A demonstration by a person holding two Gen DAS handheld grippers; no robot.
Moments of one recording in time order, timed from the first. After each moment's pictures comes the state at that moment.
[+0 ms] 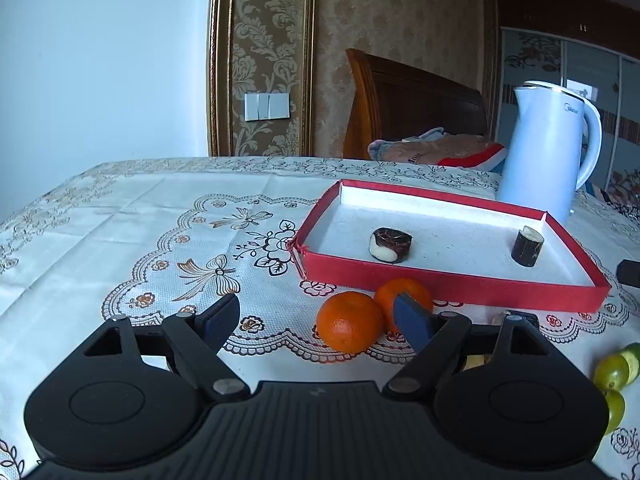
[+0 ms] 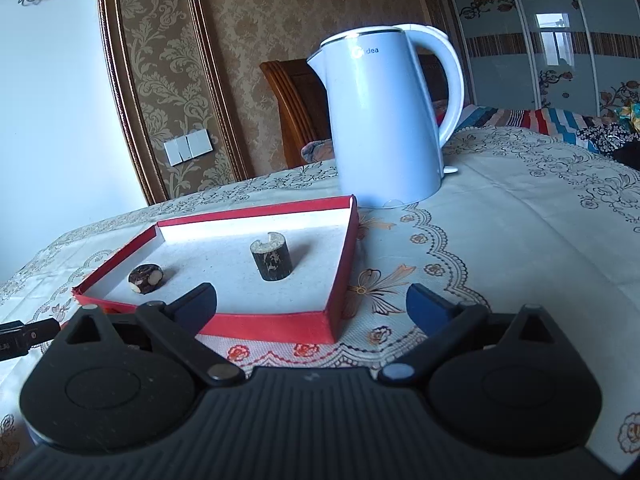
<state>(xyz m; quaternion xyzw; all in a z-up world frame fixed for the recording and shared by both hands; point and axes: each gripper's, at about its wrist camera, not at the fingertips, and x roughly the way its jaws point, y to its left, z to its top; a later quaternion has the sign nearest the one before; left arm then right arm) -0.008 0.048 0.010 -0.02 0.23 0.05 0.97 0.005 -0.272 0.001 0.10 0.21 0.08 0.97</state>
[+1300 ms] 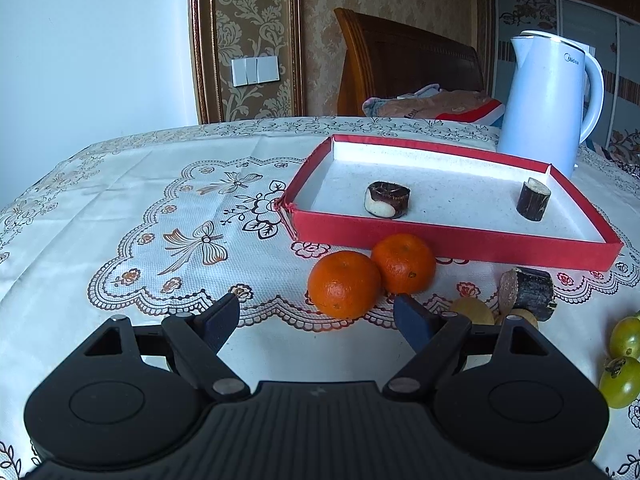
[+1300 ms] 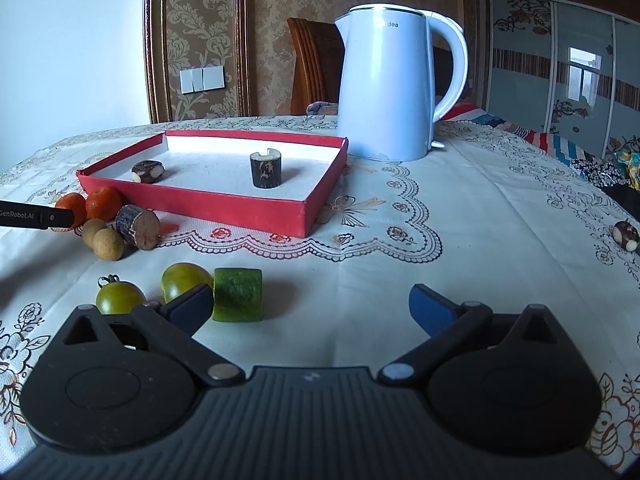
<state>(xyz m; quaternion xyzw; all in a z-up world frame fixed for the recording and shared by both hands) 0.007 0.043 -0.003 0.00 0.29 0.05 0.96 -0.046 -0.269 -0.017 -0.03 0.26 0.07 0.96</state>
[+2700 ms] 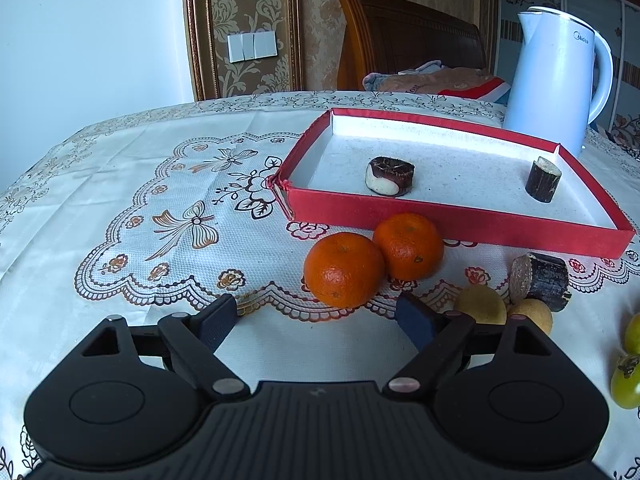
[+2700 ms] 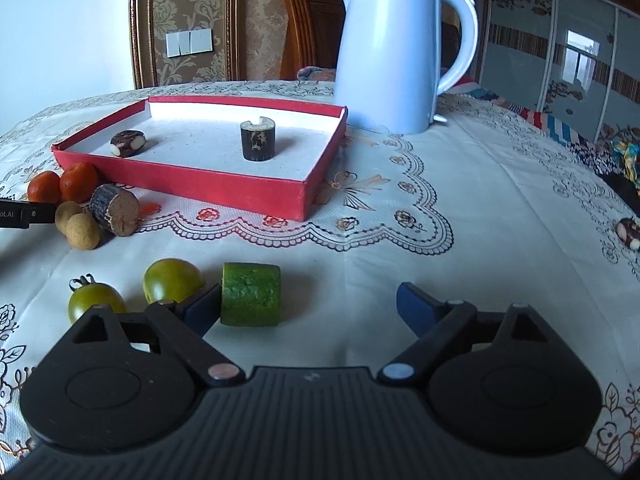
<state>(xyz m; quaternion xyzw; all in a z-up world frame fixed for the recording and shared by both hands) 0.022 0.043 -0.011 0.00 0.33 0.04 0.94 -0.017 -0.256 -0.021 -0.04 0.32 0.05 0.95</state>
